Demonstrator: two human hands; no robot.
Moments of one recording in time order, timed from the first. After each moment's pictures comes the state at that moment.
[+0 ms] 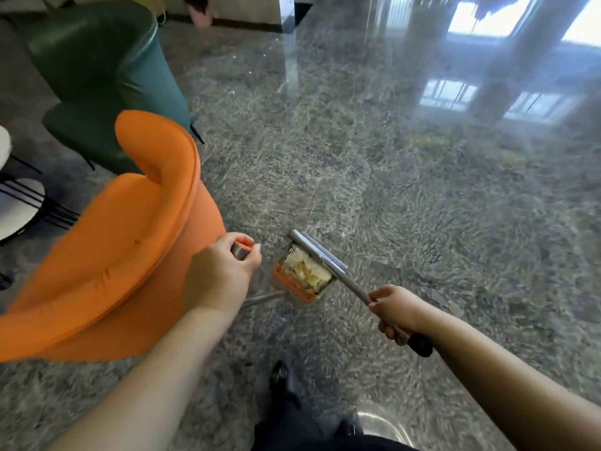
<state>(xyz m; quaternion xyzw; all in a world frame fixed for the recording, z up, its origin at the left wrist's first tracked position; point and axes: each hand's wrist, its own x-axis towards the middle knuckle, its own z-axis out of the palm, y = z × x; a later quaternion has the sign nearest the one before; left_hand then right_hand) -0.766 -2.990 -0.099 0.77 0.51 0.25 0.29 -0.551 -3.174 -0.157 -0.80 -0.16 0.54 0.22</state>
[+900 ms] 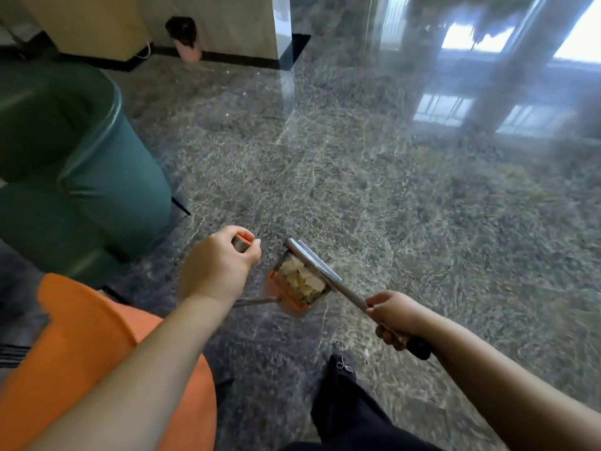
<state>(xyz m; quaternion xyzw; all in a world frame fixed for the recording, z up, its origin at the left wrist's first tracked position) -0.451 -2.502 -0.087 0.79 0.53 0.19 0.23 -0.253 -2.703 -0.162 -0.79 -0.13 0.54 0.24</state>
